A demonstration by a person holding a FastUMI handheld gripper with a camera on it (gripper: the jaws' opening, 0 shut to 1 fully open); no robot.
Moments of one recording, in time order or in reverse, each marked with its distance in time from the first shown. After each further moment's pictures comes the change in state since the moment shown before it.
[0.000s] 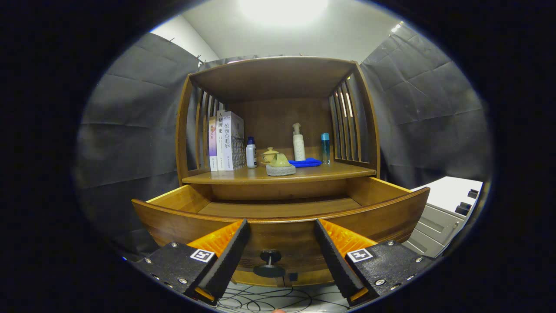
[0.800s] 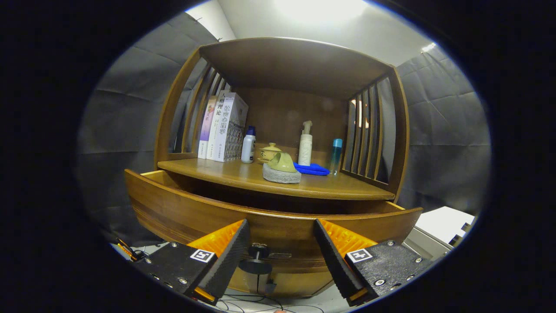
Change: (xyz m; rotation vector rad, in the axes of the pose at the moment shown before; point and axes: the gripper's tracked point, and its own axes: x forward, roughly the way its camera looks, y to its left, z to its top) arm 0.089 -0.001 0.001 -0.187 0.018 -0.010
